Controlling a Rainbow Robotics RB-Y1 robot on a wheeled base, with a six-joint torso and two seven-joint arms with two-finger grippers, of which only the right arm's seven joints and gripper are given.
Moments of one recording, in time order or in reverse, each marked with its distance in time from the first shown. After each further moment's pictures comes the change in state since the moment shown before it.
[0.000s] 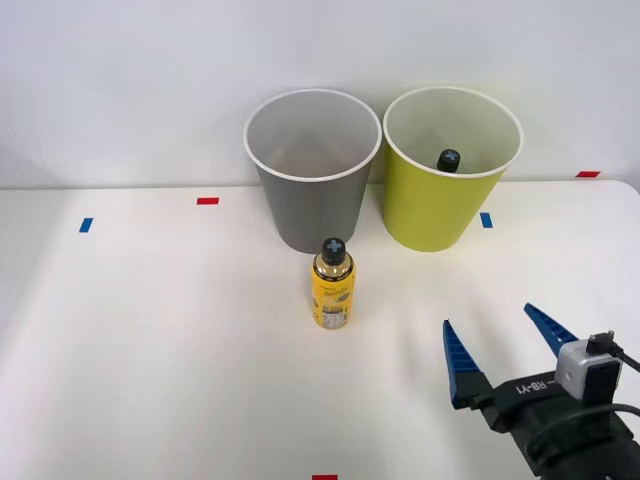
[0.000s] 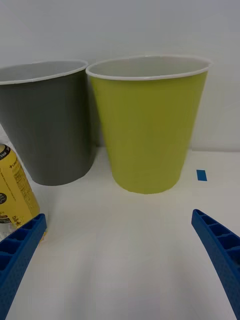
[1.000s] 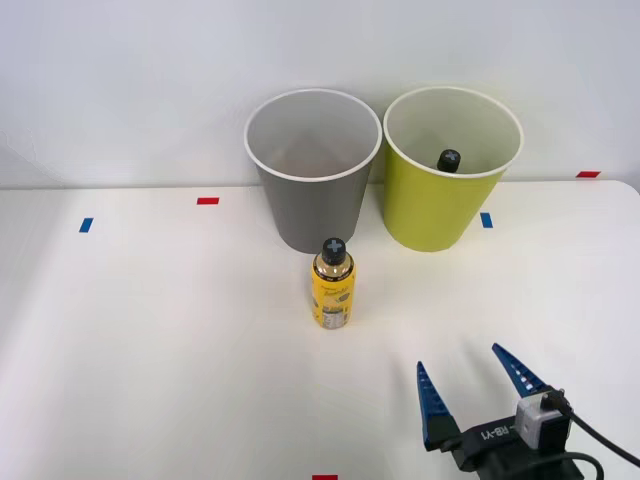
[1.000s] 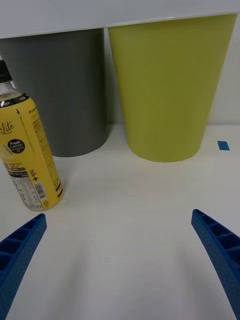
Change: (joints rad) arm -0.009 0.081 0.073 0.291 0.077 -0.298 0.020
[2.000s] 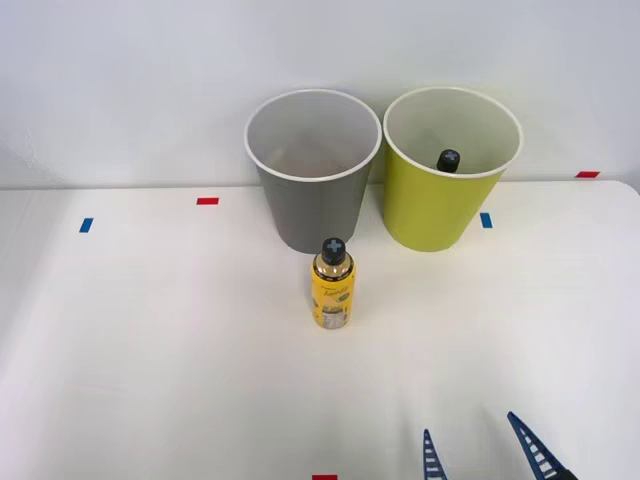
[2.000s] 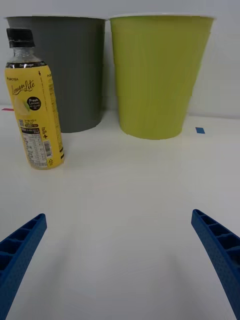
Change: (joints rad) arm 0.165 0.036 0.073 0.160 -0.196 -0.316 0.349
